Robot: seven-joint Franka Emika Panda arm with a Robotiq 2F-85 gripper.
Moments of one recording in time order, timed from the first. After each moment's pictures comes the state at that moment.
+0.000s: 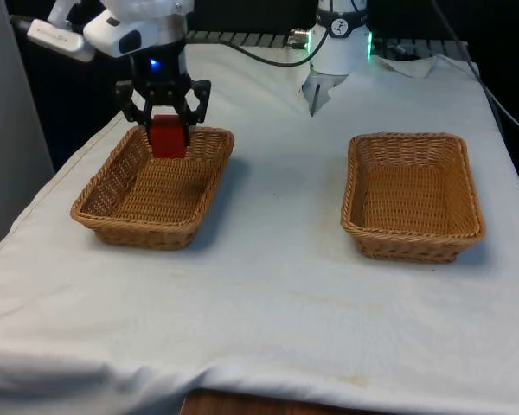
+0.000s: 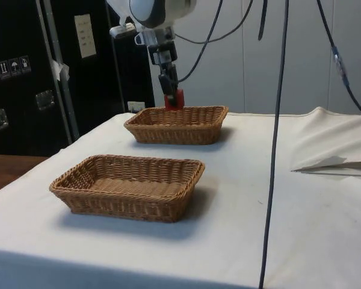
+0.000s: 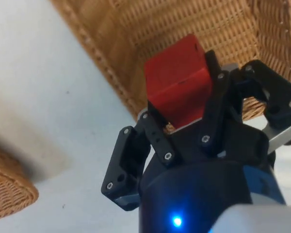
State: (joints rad) arm -0.03 0.57 -0.38 -1.71 0.12 2.17 -0.61
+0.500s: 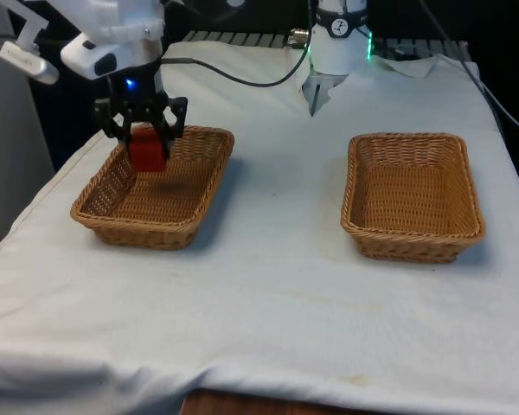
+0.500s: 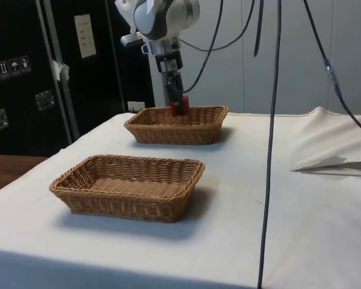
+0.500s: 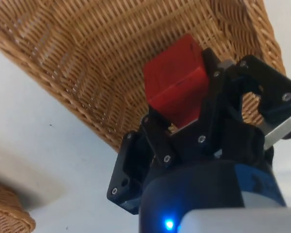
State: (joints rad) arm -0.05 0.68 -0.43 -1.65 0.20 2.18 -0.72
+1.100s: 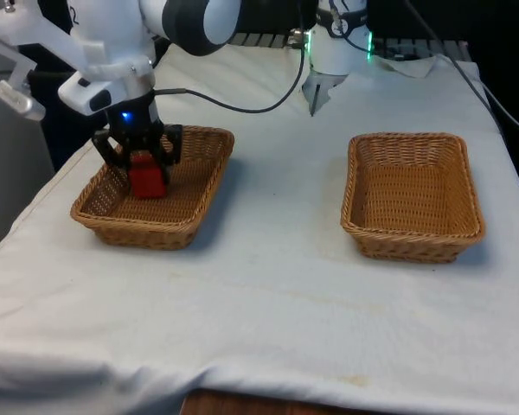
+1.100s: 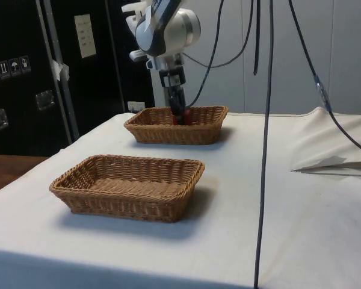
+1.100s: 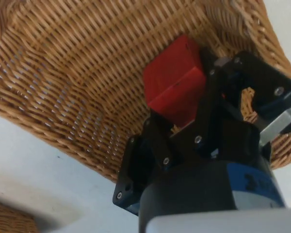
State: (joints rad) arm -0.05 0.79 -0.46 -1.59 0.33 2.20 -0.81
